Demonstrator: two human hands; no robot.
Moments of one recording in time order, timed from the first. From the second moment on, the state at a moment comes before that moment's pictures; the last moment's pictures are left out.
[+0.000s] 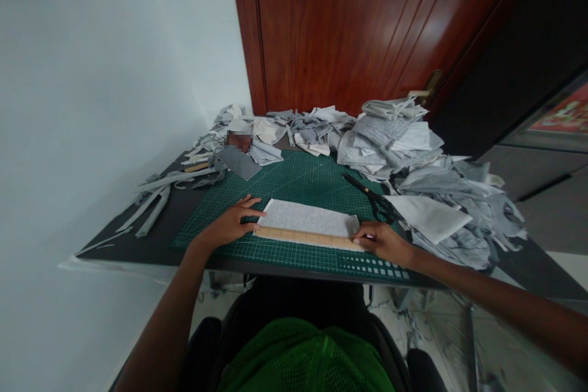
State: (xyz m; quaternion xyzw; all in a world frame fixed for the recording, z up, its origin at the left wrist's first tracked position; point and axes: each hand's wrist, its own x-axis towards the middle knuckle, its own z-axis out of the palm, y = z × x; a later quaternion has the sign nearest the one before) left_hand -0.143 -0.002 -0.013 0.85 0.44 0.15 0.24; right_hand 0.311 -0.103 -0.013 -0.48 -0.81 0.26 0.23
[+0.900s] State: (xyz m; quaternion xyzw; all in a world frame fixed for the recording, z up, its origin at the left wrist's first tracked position) left_hand -0.141 -0.004 -0.011 0.85 0.45 0.14 0.25; right_hand 0.325 -0.097 -0.013 -0.45 -0.84 0.26 0.18
